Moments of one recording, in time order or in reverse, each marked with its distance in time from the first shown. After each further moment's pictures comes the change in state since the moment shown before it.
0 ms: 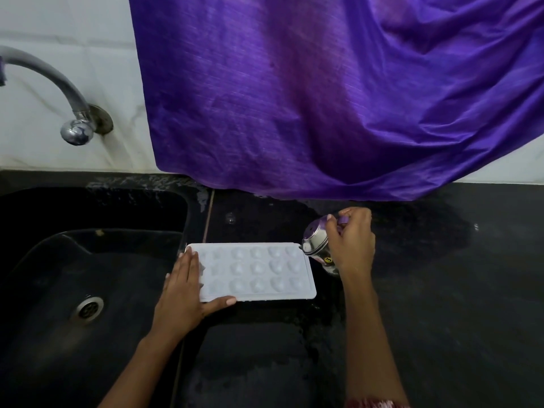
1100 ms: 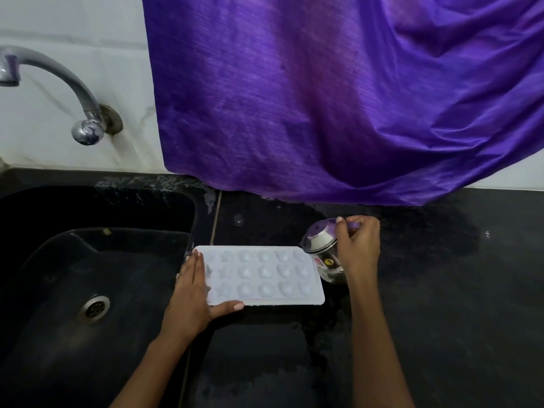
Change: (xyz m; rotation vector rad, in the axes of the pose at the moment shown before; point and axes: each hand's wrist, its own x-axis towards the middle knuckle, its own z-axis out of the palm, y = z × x) left_hand 0.000 0.001 0.001 -0.188 0.044 0.005; right_hand -0.001 -0.006 0.005 0.180 0.006 0.098
